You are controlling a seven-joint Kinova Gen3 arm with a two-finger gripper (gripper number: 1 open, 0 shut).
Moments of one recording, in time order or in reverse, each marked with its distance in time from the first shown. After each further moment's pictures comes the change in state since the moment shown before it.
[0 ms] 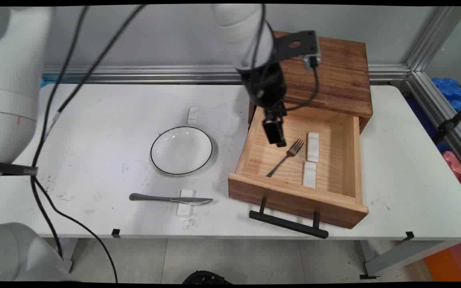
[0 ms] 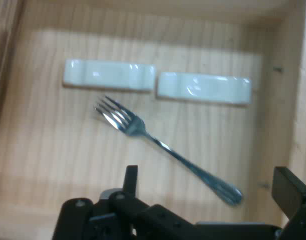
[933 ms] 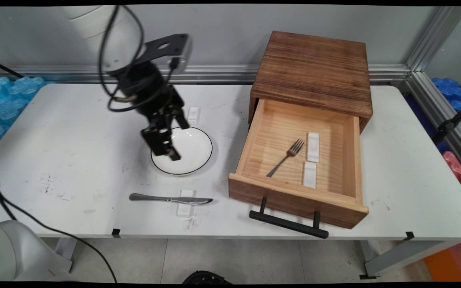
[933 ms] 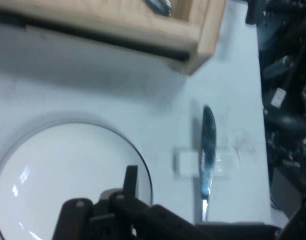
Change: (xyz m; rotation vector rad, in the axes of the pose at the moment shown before) arm -0.173 0.057 -0.094 -0.075 -0.082 -0.097
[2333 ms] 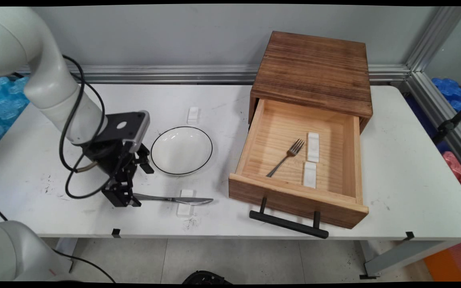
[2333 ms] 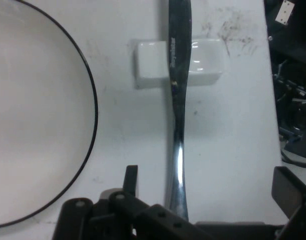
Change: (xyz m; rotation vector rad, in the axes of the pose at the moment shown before) arm -0.113 0.047 0.086 0.007 -0.074 0.048
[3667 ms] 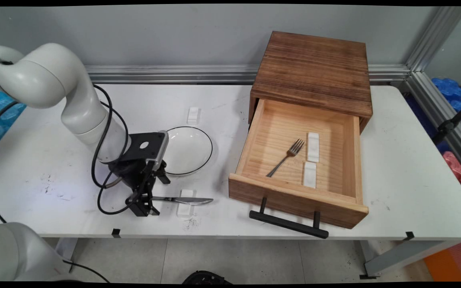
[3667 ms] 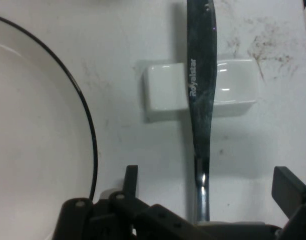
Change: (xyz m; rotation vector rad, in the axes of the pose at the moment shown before) arm 0.006 -0.010 0.062 0.006 0.024 0.016
